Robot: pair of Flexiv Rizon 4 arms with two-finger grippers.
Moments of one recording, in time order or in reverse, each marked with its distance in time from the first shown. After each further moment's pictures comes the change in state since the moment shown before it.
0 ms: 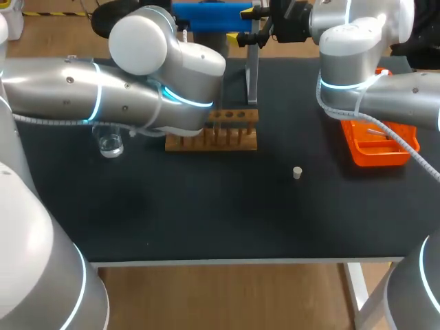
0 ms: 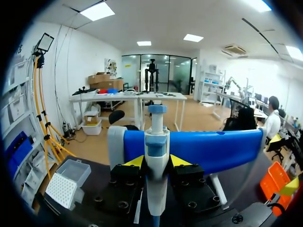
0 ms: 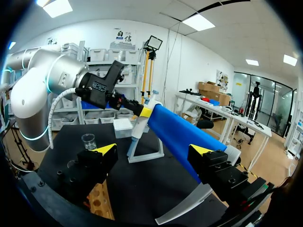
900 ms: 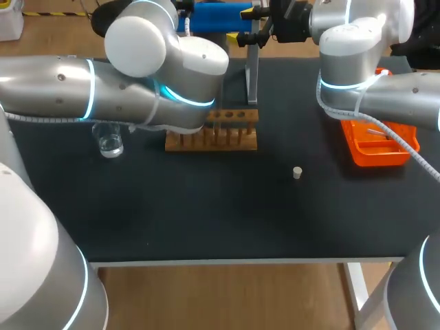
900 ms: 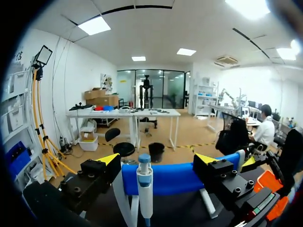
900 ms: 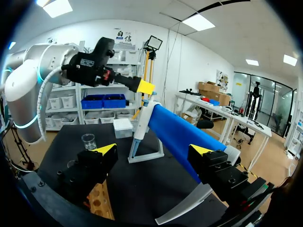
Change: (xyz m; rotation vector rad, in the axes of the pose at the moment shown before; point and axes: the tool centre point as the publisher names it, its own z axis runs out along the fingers) left arm 0.023 -0.057 -0.049 0.144 0.058 0.034; right arm 0.000 0.000 0.000 0.000 0.000 0.000
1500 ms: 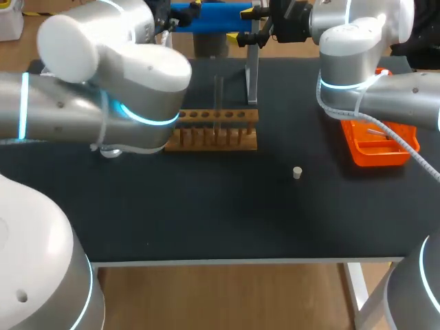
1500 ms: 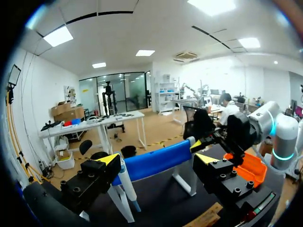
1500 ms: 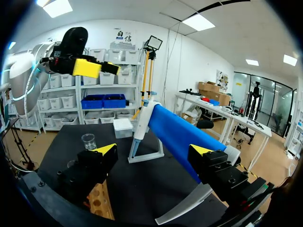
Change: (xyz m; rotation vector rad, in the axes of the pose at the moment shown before) left arm 0.038 -0.008 -0.097 0.009 0.349 0.203; right arm 0.000 0.000 0.000 0.000 0.000 0.000
